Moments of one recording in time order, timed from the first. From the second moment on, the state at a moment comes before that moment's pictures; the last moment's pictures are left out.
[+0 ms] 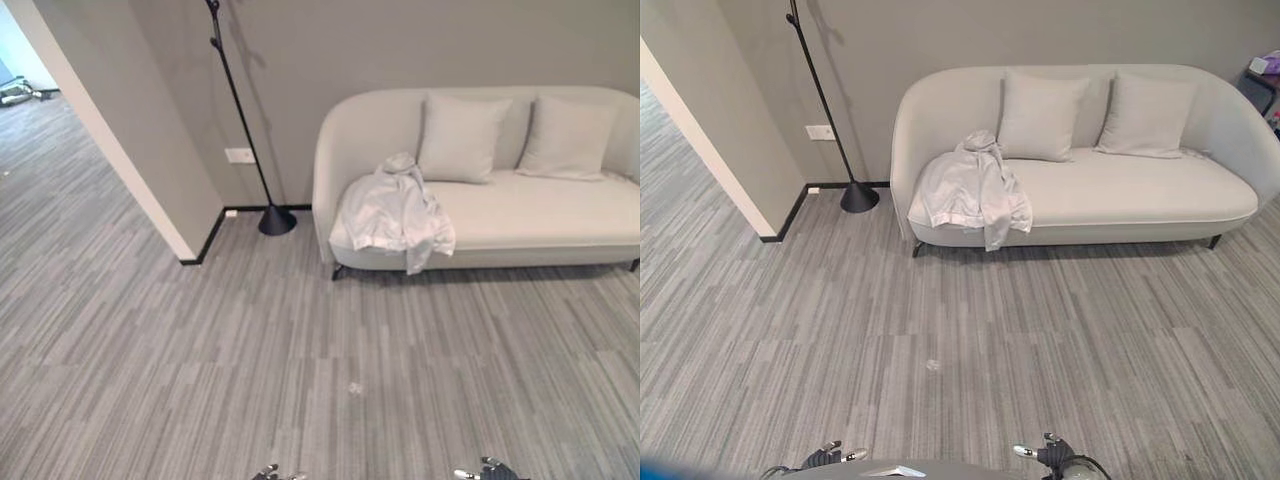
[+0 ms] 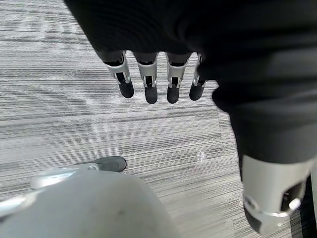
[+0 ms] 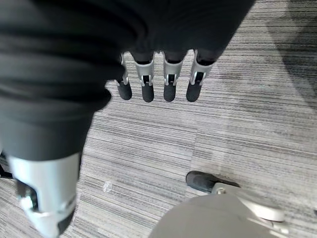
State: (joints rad) left arm 0.06 0.21 -0.23 1.23 -0.17 -0.12 -0.01; right arm 0.02 -0.25 0.28 1.20 0.12 -0.06 -0.04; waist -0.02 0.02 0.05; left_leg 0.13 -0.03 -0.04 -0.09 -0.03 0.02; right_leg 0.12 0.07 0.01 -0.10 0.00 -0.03
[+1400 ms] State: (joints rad) left arm 0.02 0.23 -0.26 1.18 -0.19 -0.15 -0.01; right arm -0.08 -0.29 0.28 1.23 0.20 -0.07 -0.06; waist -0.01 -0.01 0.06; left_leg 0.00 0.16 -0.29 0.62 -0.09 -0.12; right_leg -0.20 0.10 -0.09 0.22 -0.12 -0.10
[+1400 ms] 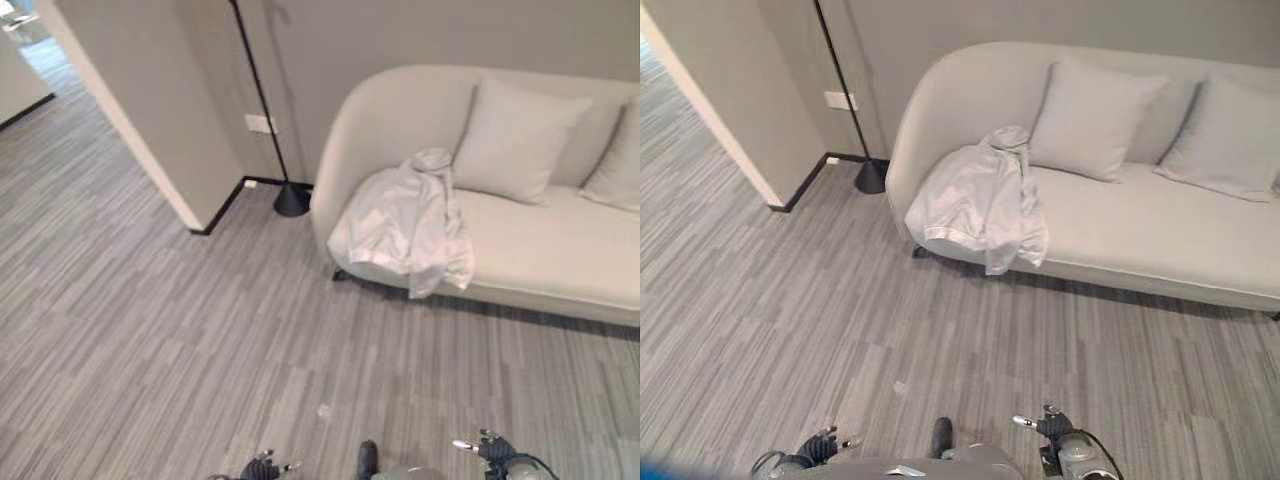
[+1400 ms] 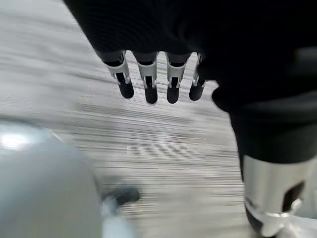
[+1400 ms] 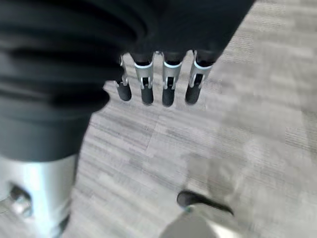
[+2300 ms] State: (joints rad) left arm -0.05 0.25 -0.27 1.23 -0.22 -0.15 0.00; right arm -0.05 -0.24 0.28 1.22 0.16 -0.07 -0.04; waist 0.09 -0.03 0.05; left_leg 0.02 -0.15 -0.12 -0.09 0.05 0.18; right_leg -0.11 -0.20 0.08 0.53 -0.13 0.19
